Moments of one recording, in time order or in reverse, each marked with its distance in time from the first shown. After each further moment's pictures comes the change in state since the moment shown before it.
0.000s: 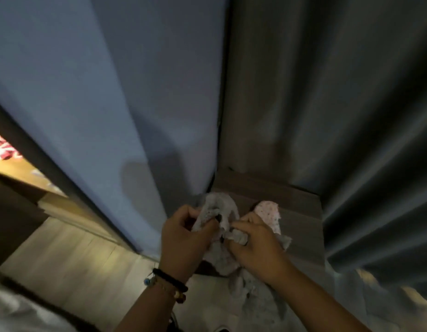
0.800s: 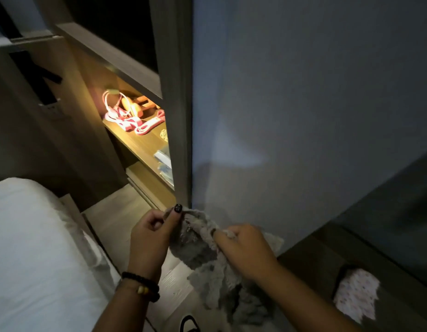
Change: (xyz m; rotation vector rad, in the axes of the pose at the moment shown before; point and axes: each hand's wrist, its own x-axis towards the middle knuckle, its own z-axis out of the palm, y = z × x) left_hand 0.071 -0.058 -0.281 -0.313 0.465 -0.354; right_hand 0.122 -0.163 0.215 -0.074 -0.410 0.057
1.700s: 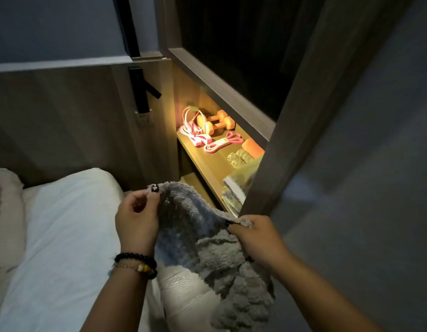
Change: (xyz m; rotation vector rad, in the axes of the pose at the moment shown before) left_hand 0.110 0.057 -0.144 0.076 0.622 0.195; right_hand 0.121 -0.124 0.085 0.070 -0.212 -0.009
